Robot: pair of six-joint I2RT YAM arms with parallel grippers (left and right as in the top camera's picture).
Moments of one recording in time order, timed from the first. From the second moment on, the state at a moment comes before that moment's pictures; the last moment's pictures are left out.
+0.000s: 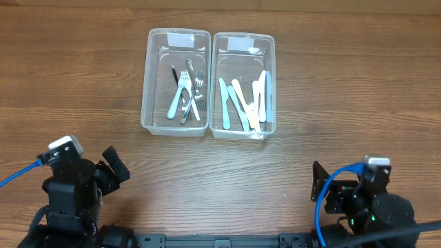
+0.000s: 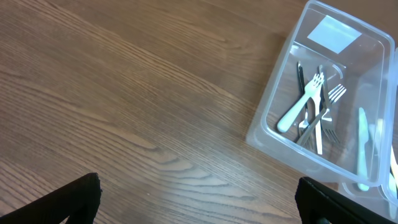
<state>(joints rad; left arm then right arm) -0.14 0.56 0.95 -1.16 -0.33 -0.55 0.23 0.32 0.86 -1.07 0.09 0.23</state>
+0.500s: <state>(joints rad) -0.14 0.56 0.95 -1.16 -0.33 -0.55 0.16 0.03 0.39 -0.36 0.04 0.20</state>
